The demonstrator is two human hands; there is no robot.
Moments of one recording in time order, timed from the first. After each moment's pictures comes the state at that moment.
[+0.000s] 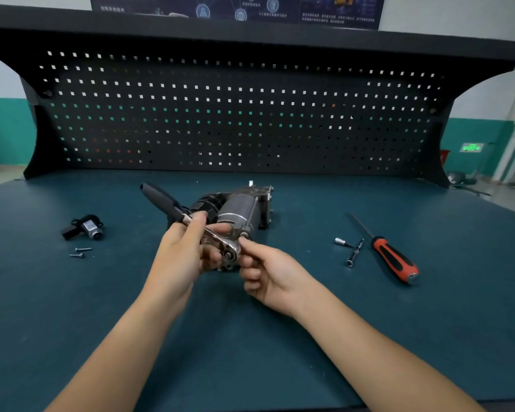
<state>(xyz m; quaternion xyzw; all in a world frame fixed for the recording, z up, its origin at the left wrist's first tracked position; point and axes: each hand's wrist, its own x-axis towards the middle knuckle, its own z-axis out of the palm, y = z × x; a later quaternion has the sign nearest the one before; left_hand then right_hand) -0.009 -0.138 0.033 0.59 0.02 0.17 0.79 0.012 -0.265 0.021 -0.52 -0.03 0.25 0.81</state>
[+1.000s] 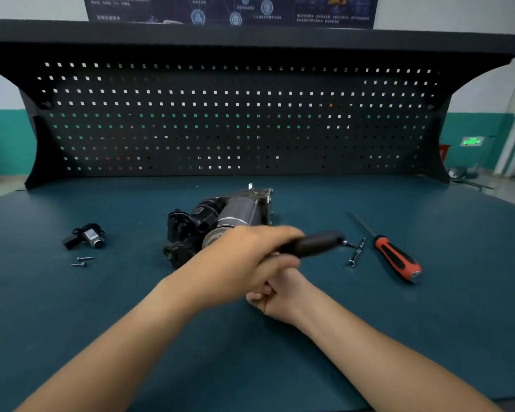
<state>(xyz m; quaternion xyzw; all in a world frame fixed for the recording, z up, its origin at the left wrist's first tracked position) -0.021 -0.162 0.064 0.85 -0.41 0.24 0.22 0.011 -0.266 0.014 -0.52 0.01 0.22 0.83</state>
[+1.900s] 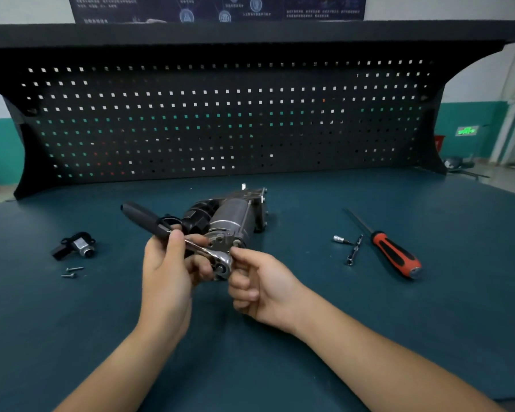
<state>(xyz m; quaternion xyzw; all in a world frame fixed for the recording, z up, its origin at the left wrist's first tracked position) -0.011 -0.147 0.026 0.53 0.00 0.27 0.80 0.007 -0.264 0.019 -0.49 -0.06 0.30 0.82</state>
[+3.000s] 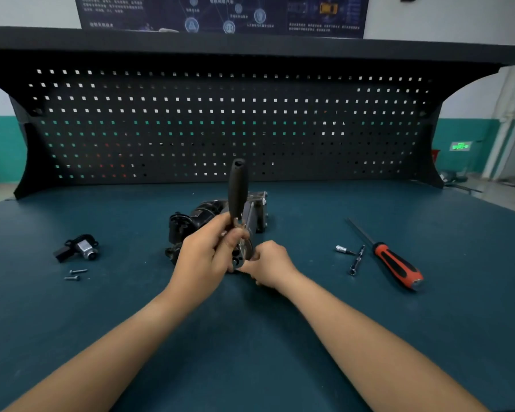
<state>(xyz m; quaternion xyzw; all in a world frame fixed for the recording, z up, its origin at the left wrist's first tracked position) 0.018 -0.137 0.031 0.77 -0.27 0.34 0.46 0.068 -0.262 0.015 -0.92 -0.07 0.02 0.39</state>
